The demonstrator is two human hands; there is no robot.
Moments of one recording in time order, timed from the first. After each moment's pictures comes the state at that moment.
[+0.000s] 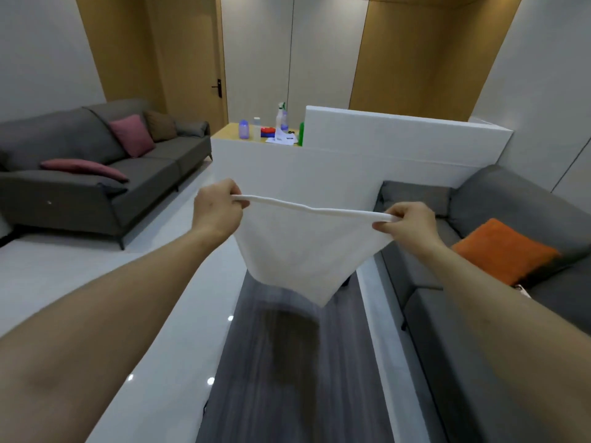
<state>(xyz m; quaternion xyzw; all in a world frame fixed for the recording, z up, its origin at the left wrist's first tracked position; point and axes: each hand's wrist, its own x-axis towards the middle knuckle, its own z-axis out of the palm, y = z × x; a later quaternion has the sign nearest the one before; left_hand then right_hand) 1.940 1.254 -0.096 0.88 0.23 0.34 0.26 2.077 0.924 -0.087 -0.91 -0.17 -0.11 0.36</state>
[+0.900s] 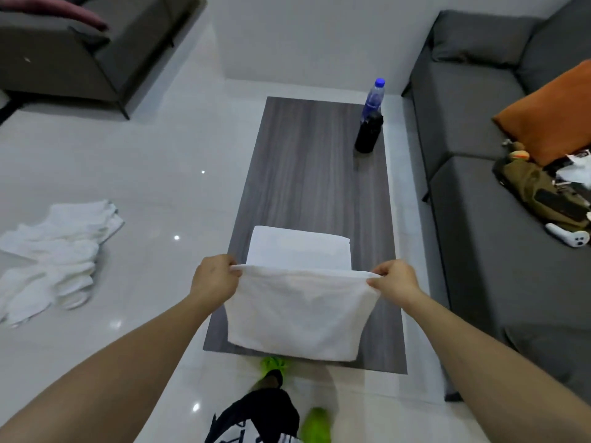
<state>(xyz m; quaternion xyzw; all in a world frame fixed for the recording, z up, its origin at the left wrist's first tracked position) 1.761 1.166 -0.434 0.90 0.36 -0.08 0.23 1.933 0.844 -0.428 -0.93 -0.02 0.28 0.25</state>
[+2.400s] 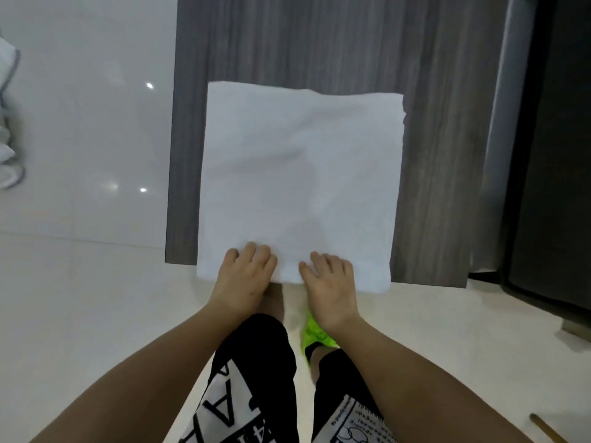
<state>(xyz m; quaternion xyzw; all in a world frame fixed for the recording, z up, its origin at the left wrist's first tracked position) 1.663 1.075 -0.719 0.98 -0.04 -0.18 0.05 1.729 0.885 -0.728 -0.91 -0.38 0.17 0.04</state>
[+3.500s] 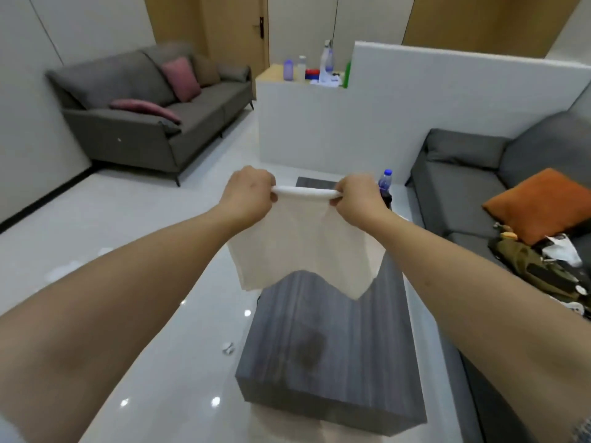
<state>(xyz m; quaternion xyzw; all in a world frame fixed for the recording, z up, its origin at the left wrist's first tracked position) 1.719 1.194 -0.150 0.96 0.19 0.16 0.10 1.844 1.014 -0.150 -0.93 -0.31 -0.03 0.18</state>
